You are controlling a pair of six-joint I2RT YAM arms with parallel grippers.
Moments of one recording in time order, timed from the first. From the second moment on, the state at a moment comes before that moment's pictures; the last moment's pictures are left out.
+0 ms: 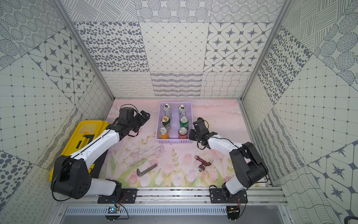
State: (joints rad) left arm -0.20 1.42 1.01 -0.25 0.06 -0.91; right arm 0.51 1.53 0.81 -0.13 0.00 0.61
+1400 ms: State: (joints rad) left arm -0.24 1.46 1.07 -0.26 0.08 -0.90; right arm 0.46 1.24 0.79 -0.33 0.03 0.46
